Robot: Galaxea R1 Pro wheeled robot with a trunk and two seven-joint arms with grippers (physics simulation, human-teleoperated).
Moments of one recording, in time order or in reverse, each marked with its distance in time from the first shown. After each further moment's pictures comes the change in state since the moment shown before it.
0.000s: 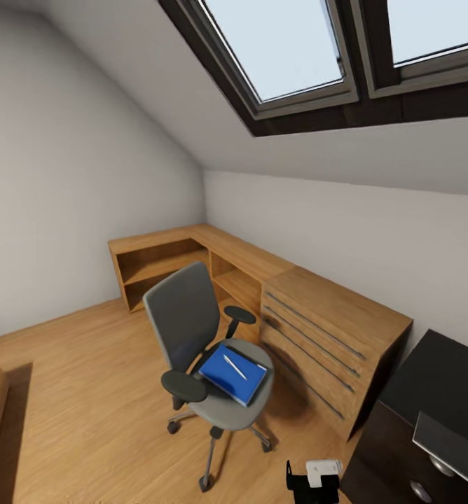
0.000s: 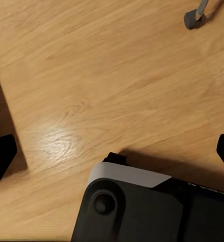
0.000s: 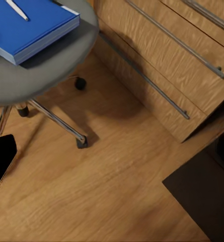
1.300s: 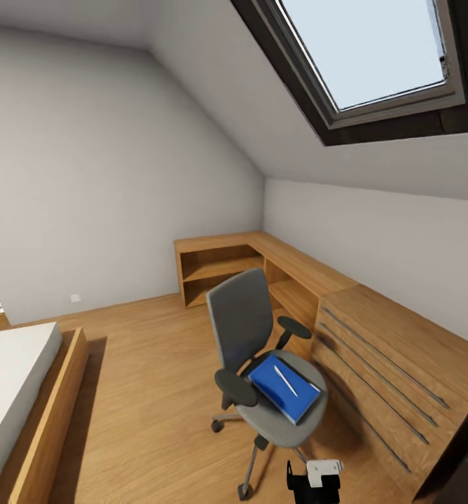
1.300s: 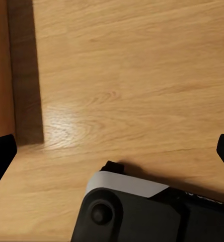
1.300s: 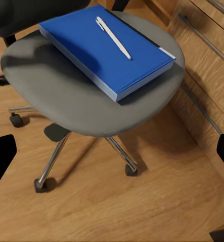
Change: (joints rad) left arm 0.000 0.000 0.000 0.001 0.000 0.000 -0.001; right arm 0.000 -0.002 0.000 0.000 0.000 0.000 0.000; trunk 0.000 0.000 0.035
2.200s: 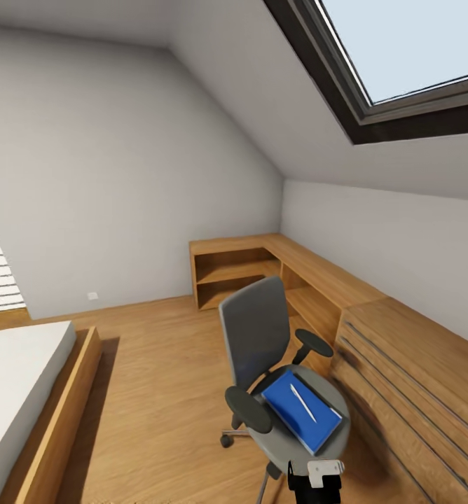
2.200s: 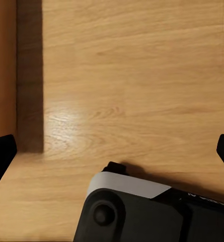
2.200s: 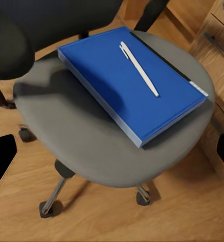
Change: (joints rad) left arm 0.000 0.005 0.002 0.000 0.000 0.000 0.001; right arm 0.000 -0.004 0.002 0.002 0.003 0.001 0.000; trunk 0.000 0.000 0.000
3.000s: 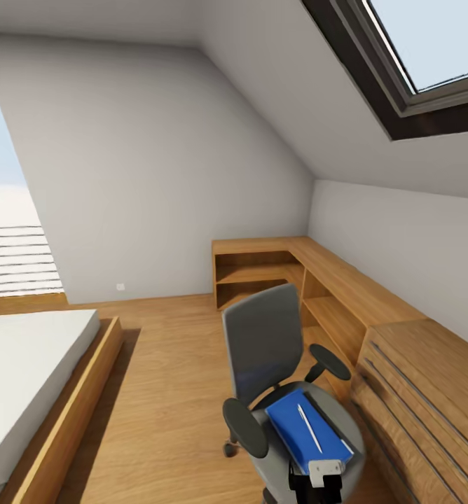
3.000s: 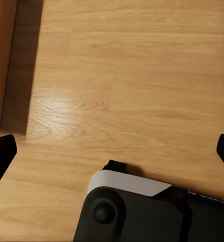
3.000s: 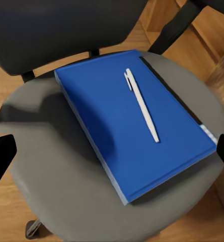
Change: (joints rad) left arm 0.000 0.000 -0.001 0.000 0.000 0.001 0.000; right arm 0.000 -0.003 -0.001 -0.001 -0.003 0.000 0.000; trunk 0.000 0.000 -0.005
